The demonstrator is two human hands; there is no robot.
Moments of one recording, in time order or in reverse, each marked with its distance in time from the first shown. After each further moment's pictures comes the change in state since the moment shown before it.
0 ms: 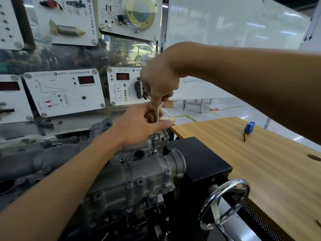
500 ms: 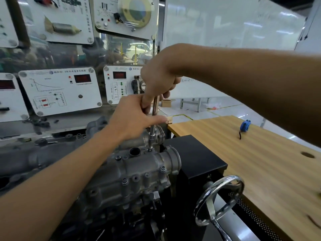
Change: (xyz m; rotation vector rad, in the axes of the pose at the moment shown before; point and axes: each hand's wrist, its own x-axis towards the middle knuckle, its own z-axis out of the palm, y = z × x) left_hand 0.005 0.005 0.001 0.102 0.260 0.045; right_hand -0.005 -0.001 0.007 0.062 0.045 0.064
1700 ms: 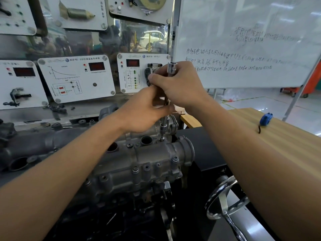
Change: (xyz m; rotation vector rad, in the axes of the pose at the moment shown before) left_hand -0.009 0.004 -0.007 -0.256 -0.289 -0.041; right_hand 0.010 -0.021 0.100 1.306 0.975 -0.053
